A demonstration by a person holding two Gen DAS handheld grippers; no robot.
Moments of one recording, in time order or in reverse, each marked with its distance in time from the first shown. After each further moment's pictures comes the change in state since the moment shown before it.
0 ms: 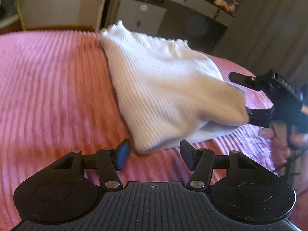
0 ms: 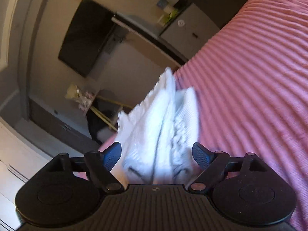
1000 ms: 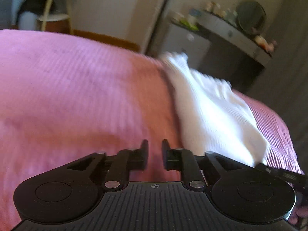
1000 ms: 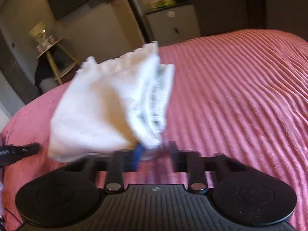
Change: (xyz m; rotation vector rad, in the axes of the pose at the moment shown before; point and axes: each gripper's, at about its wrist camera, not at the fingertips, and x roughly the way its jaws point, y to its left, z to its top) left arm -0.055 0.044 0.005 -0.244 -0.164 0.169; right arm -0.049 0.032 -0.033 -0.259 0.052 -0.396
